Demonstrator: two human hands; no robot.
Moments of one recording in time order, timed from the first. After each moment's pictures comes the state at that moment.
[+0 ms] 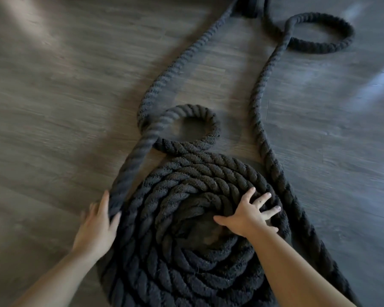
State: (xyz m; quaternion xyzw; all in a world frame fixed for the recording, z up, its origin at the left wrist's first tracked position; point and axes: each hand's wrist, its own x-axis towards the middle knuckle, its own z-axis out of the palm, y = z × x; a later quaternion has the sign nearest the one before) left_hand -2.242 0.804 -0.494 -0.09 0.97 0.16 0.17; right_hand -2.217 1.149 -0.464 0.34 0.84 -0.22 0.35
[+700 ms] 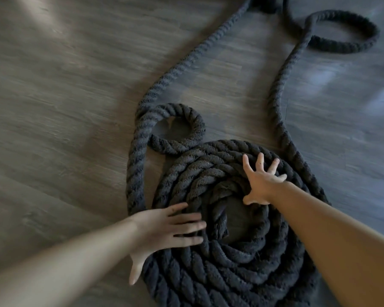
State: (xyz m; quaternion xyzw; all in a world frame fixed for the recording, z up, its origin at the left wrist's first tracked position) left_hand -2.280 0.864 -0.462 0.69 0.67 -0.17 0.20; right_hand -2.304 1.175 -0.460 0.10 0.92 -0.02 0.37
